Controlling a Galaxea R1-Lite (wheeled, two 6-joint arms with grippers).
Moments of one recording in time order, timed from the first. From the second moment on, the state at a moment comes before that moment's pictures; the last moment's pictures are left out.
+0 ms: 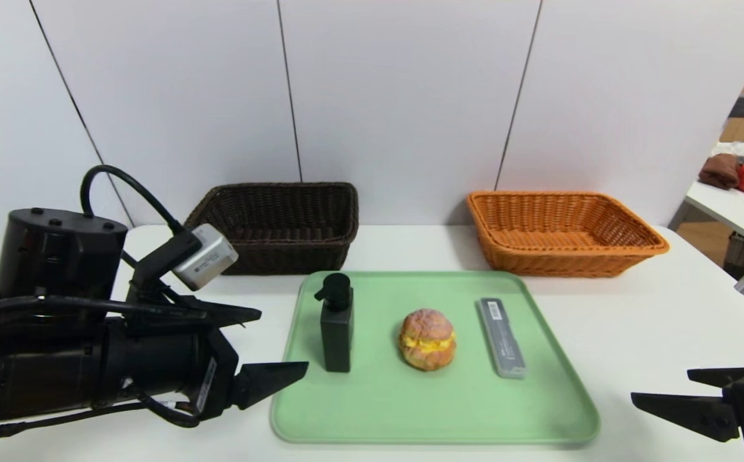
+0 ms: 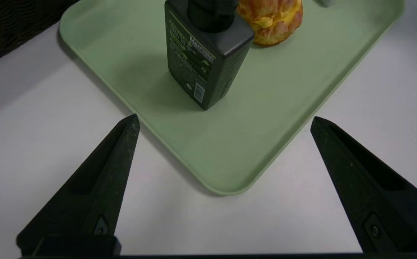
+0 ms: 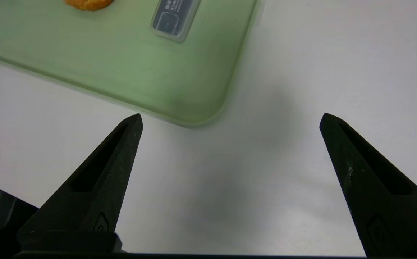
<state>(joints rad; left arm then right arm) -0.52 1.37 -0.67 -0.19 -0.31 0.06 0.12 1.11 -0.63 0.30 0.27 -0.03</state>
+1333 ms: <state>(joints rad) -0.64 1.53 -0.40 -0.84 -0.19 0.00 0.11 1.14 -0.66 0.30 0.27 -0.03</state>
